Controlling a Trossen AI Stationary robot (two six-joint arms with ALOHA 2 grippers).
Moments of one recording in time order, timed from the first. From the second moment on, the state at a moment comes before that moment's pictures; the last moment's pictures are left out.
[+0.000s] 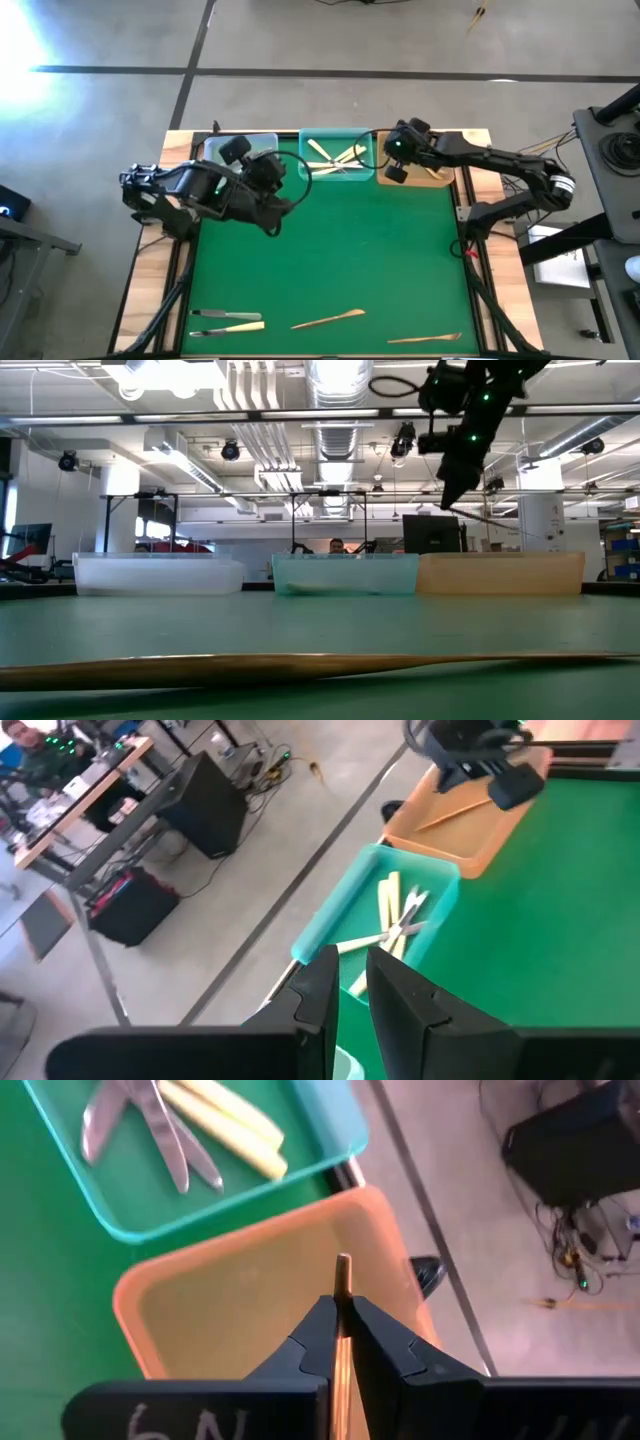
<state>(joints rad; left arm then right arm) -0.30 1.70 2.18 -1.57 -0.99 -0.52 -0.51 1.31 1.01 -0.67 0.41 -0.26</state>
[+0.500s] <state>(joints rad) -0.28 1.70 2.18 -1.57 -0.99 -0.53 -0.53 1.39 1.01 -0.78 0.40 -0.20</state>
